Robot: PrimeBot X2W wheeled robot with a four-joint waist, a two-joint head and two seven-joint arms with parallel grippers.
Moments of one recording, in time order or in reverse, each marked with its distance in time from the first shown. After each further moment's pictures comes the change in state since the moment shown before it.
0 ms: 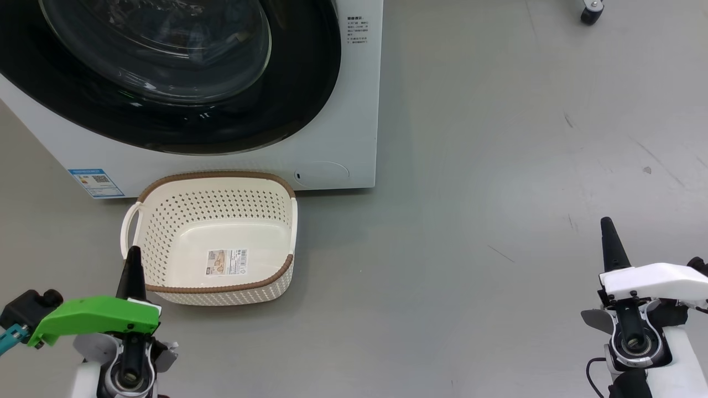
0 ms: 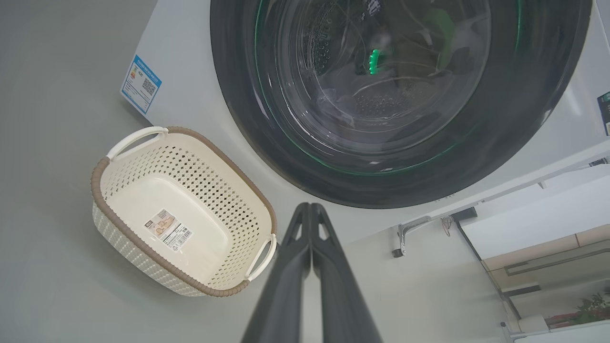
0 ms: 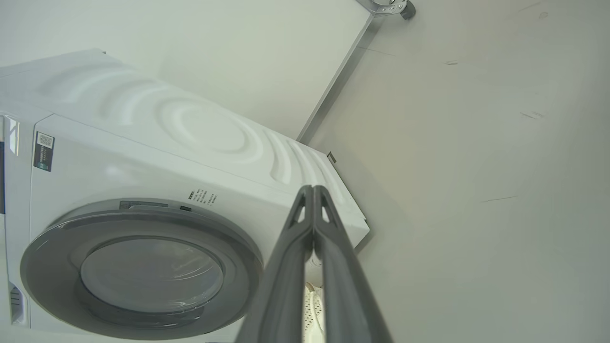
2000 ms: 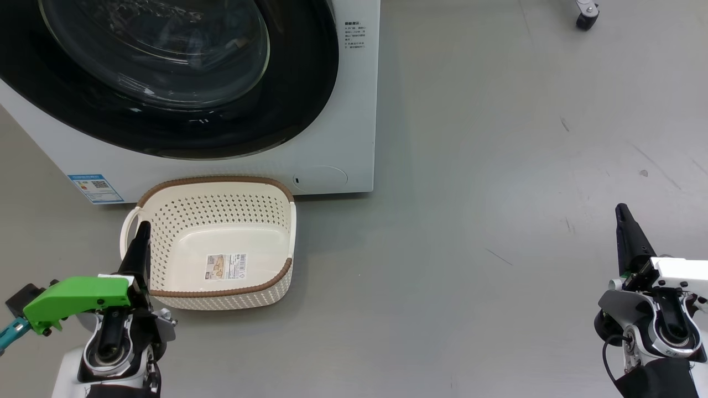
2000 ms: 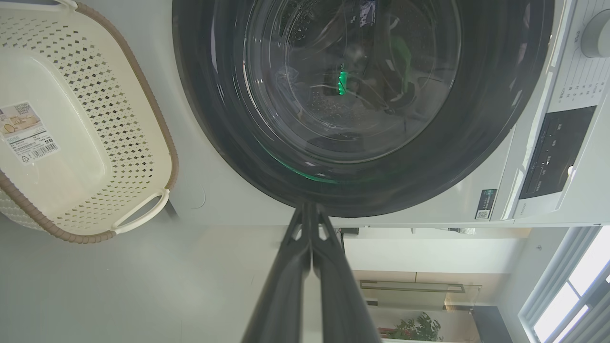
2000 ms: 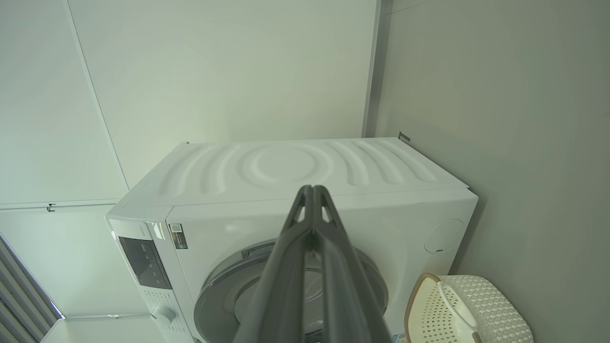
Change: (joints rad) left arm -0.079 0.000 0.010 0.021 -0.532 0.000 0.130; right arm -0.024 0.003 -0.086 -0.026 0.506 0.004 0.130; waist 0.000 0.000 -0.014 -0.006
